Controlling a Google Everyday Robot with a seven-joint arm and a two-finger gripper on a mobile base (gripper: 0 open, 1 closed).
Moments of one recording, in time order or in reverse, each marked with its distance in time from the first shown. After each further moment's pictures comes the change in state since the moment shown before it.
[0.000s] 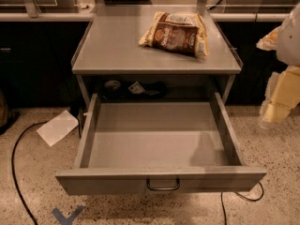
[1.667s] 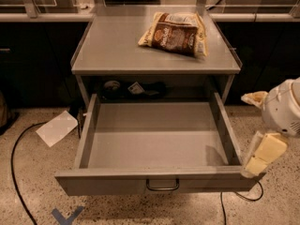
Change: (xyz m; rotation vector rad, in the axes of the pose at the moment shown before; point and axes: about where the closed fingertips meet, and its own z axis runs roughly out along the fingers) arm 0.030 0.054 0.104 -0.091 -0.193 0.045
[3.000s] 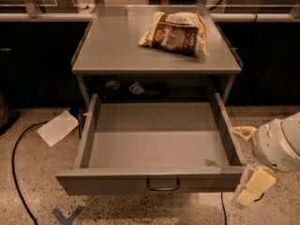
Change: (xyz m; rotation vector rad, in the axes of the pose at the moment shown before) arm 0.019 0.050 0.063 -0.149 -0.137 0.038
